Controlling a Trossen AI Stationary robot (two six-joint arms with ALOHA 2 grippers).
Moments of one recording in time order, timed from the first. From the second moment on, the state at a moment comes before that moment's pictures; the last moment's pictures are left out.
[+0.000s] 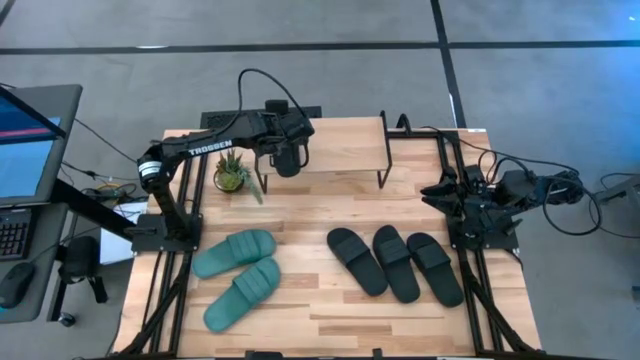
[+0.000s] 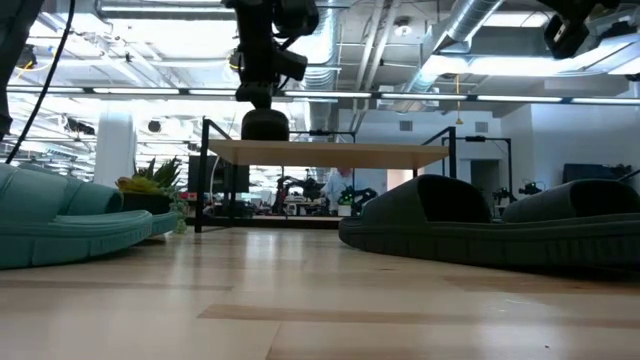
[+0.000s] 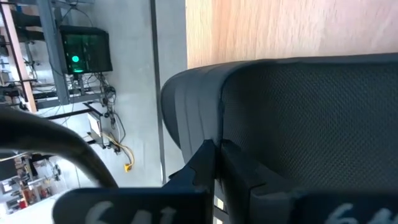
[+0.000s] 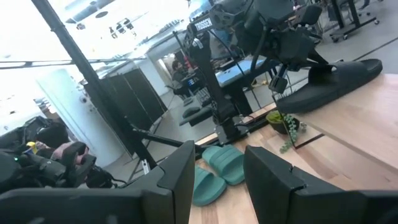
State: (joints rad) left arm 0.40 1.76 1.66 -1.04 -0.66 0.53; right arm 0.30 0.23 0.50 -0.22 0.32 0.44
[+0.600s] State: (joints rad) left arm 0.40 1.76 1.66 -1.11 -0.67 0.65; right arm 0.30 0.23 0.50 -0.22 0.32 0.44
